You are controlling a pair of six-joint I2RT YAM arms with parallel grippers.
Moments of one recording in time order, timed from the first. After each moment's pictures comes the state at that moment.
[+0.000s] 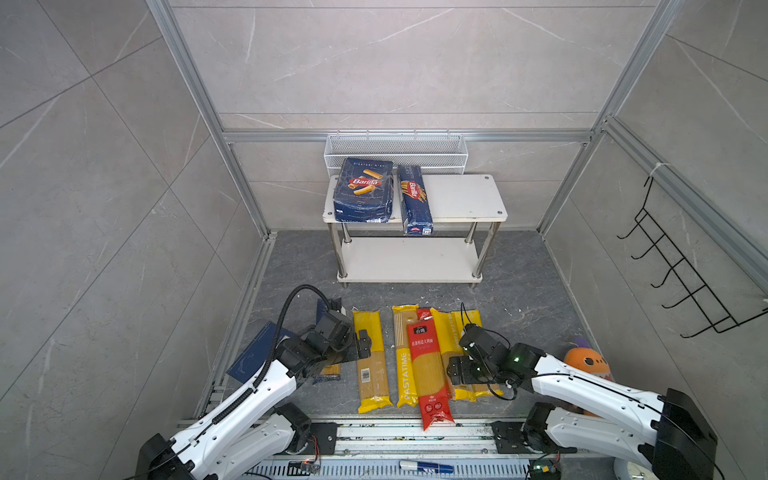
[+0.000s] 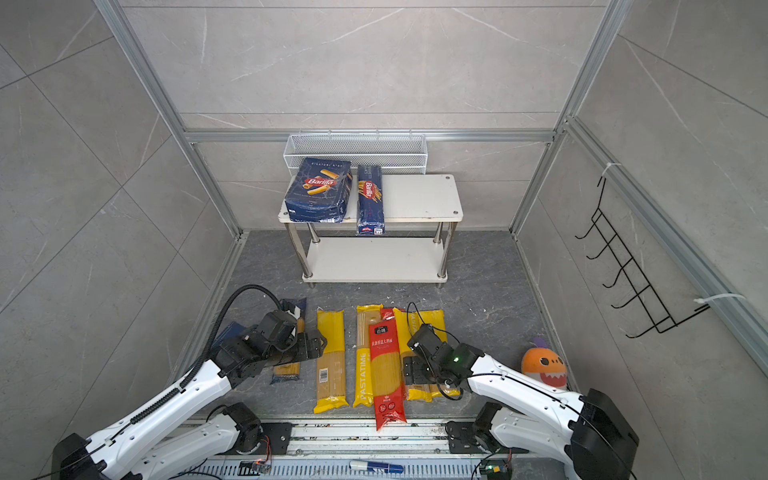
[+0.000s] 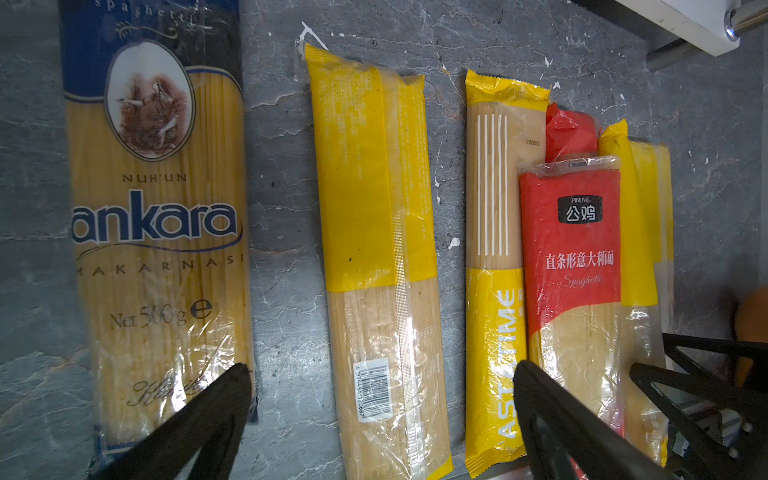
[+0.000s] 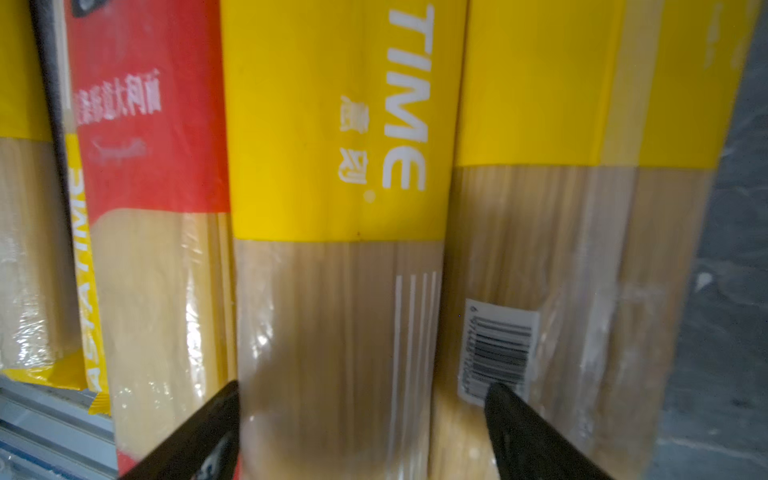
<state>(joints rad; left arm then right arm) -0.67 0.90 0.68 -0.74 -0.04 -0.74 0.85 1.07 0.57 -0.68 0.03 0.75</state>
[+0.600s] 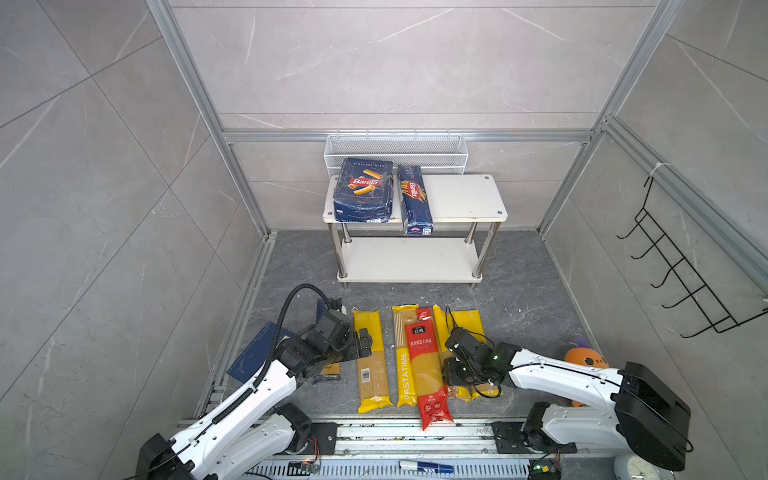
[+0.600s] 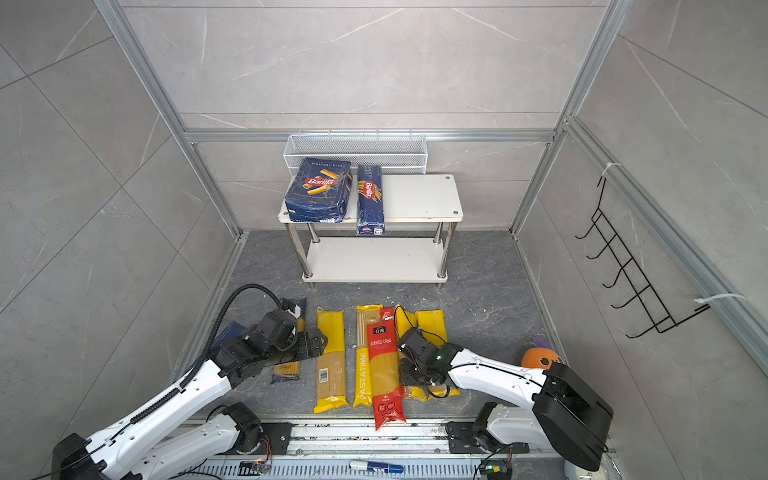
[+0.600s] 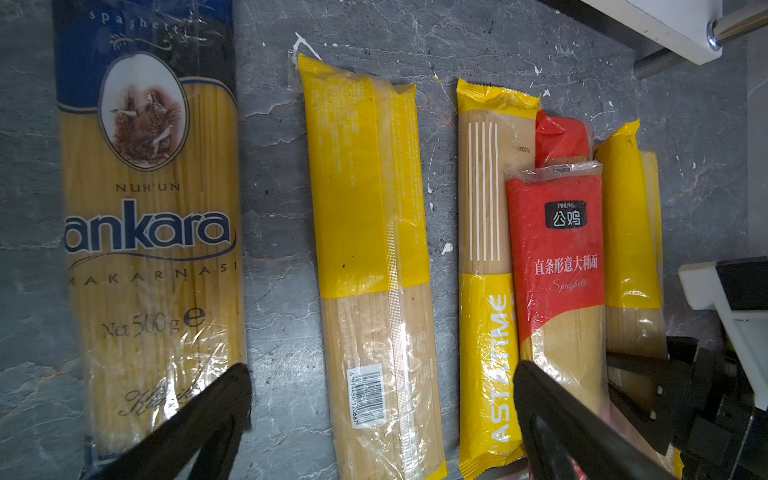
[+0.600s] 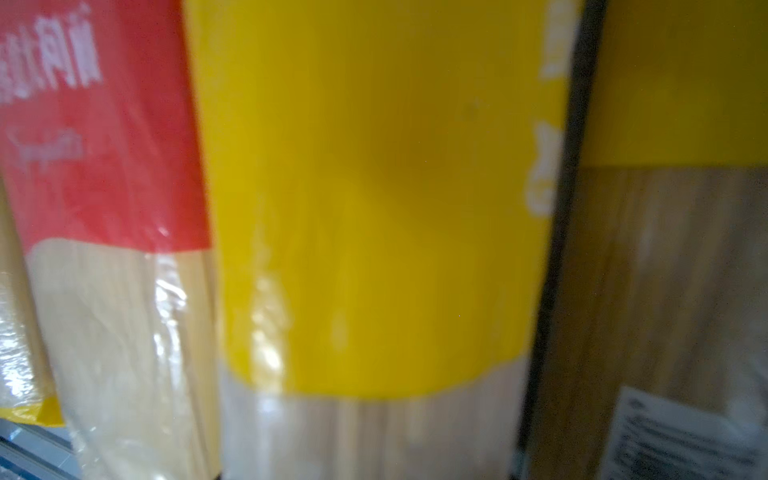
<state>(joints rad) -0.67 0.90 0.68 -0.72 -0.04 -0.74 0.88 1.27 0.56 -0.49 -0.03 0.80</state>
